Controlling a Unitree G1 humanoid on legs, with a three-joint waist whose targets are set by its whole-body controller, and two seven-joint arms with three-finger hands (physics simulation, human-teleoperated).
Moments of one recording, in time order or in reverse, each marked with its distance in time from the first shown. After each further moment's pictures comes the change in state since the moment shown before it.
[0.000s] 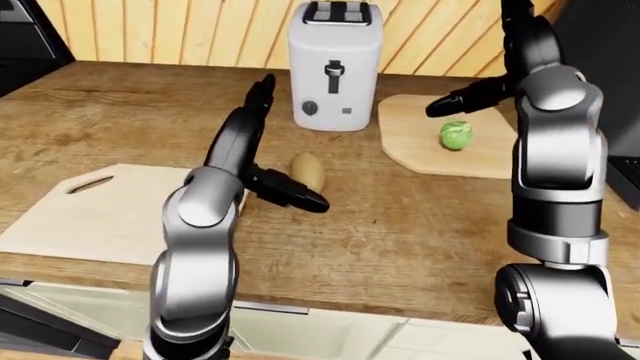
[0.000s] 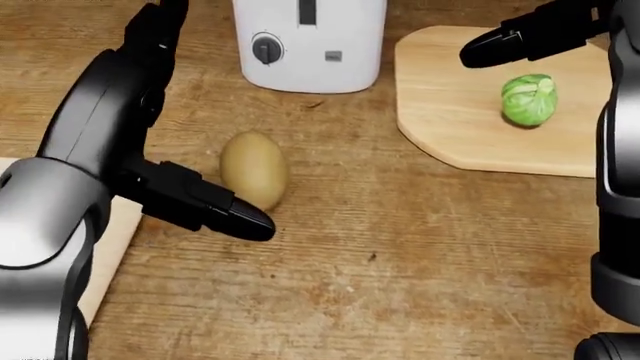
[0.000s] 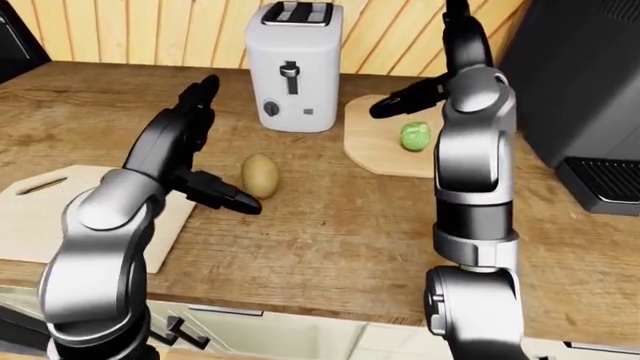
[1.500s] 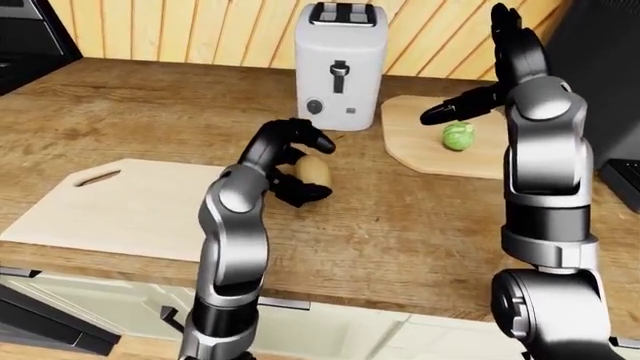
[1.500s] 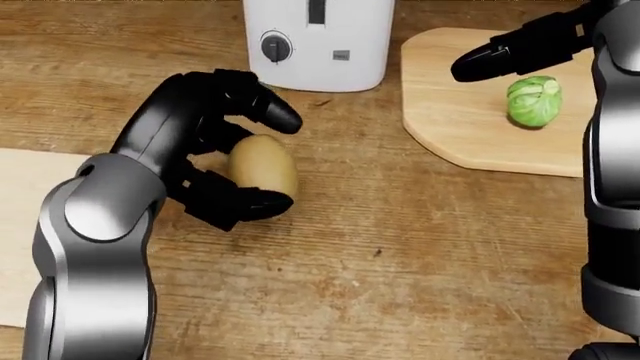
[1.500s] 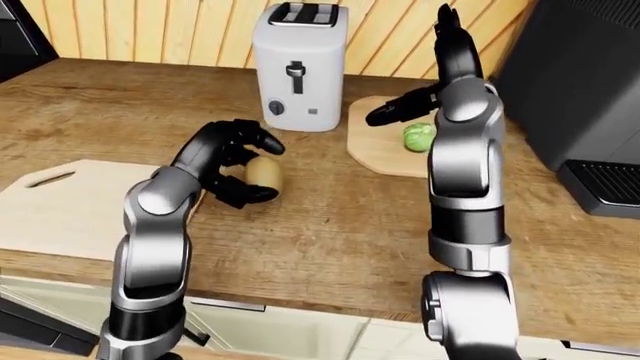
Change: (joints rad) left arm 0.028 -0.162 0.051 0.321 0.277 -0.355 -0.206; right arm 0.030 0.020 0.005 0.008 0.000 -0.026 -0.013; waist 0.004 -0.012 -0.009
